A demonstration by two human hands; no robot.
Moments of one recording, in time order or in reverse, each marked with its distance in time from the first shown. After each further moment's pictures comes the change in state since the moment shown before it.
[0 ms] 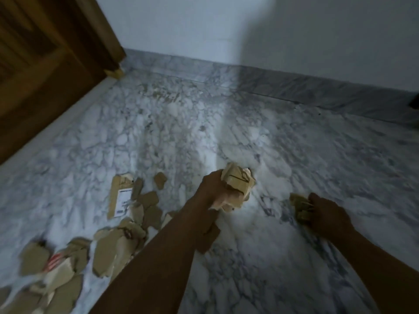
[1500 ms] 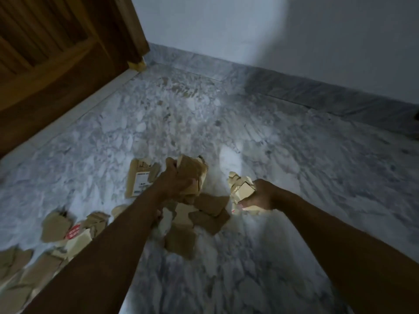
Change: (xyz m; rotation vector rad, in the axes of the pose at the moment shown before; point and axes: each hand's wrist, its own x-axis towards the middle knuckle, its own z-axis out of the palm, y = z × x) left_hand -0.081 -0.096 -0.099 -0.061 0.245 -0.038; right_hand -0.017 -0.184 -0.009 0.282 -0.417 -0.298
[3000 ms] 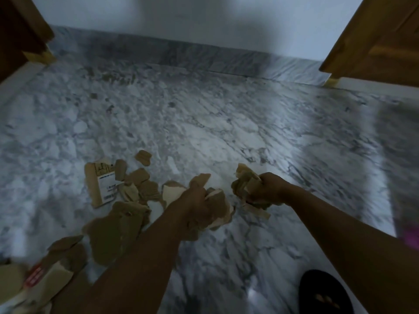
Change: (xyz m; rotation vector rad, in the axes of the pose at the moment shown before) left_hand -0.030 -0.053 0.094 0.441 -0.569 0.174; right_hand -0.101 -0.007 0.093 0.088 0.288 0.474
